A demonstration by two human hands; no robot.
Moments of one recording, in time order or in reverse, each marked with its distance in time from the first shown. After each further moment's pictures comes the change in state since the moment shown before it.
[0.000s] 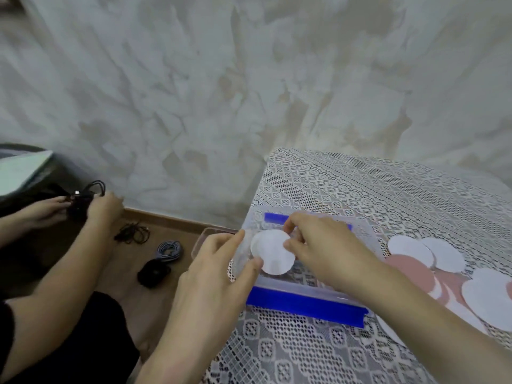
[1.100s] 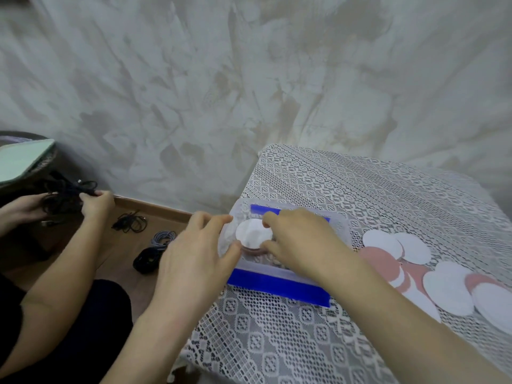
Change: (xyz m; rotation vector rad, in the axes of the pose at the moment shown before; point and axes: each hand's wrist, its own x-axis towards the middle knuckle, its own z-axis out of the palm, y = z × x) left_hand 0.004 0.014 0.000 0.365 0.056 0.028; right_hand -0.004 -0.010 0.000 -0.339 -0.005 -0.184
